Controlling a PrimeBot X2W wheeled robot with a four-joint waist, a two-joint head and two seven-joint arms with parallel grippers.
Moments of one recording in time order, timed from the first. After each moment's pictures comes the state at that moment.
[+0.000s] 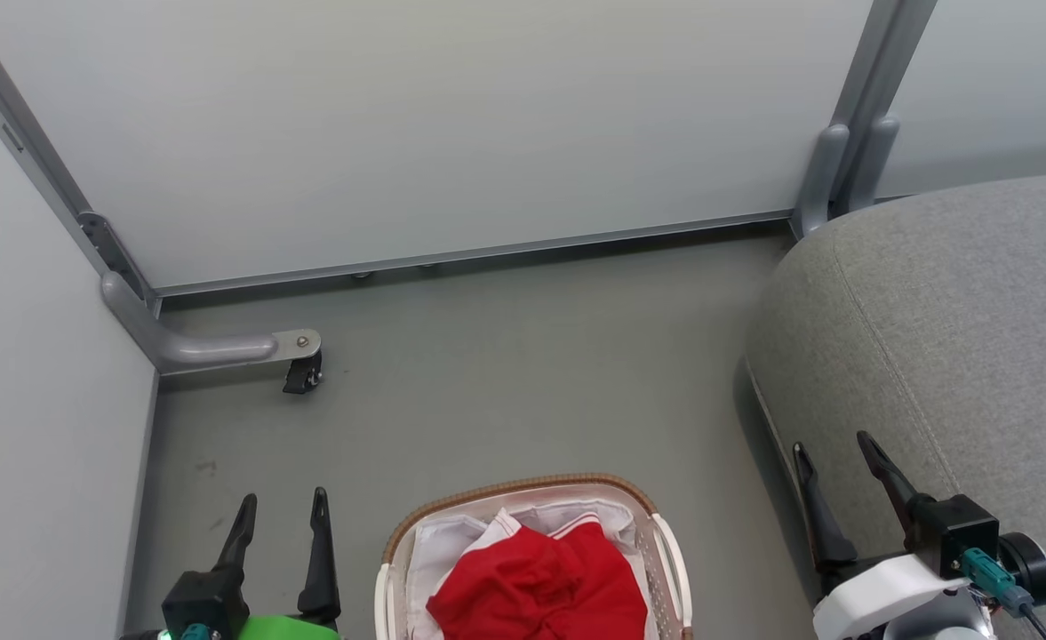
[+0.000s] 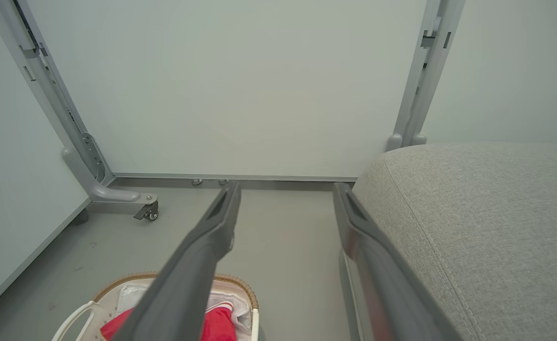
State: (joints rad) left arm 0.06 0.05 -0.11 0.26 -0.21 -0.05 -0.26; right arm 0.00 -0.05 0.01 0.20 0.09 0.13 -0.26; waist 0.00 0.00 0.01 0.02
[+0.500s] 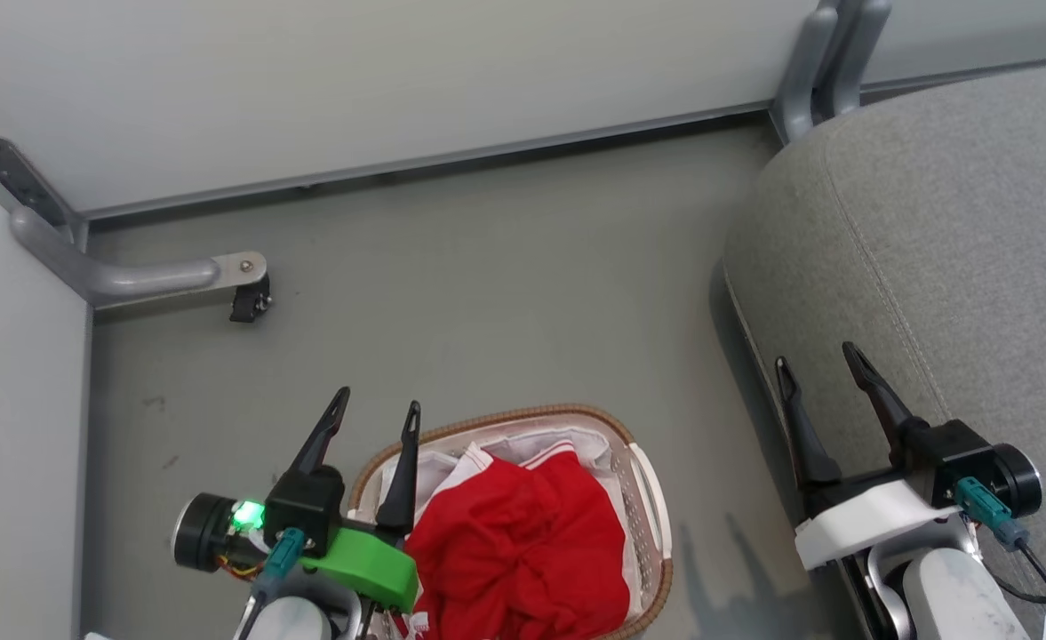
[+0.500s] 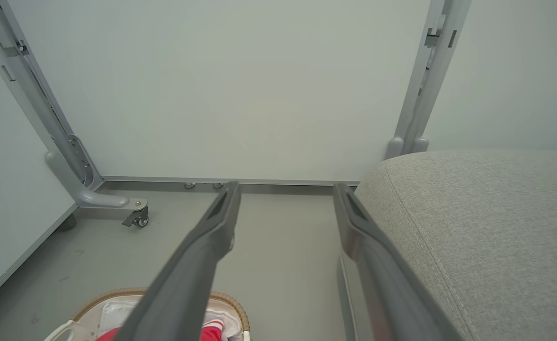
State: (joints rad) left arm -0.12 0.05 -0.24 0.29 -0.06 -0.10 -0.26; right arm -0.12 -0.05 0.04 0.16 0.08 0.13 -0.26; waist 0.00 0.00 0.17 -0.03
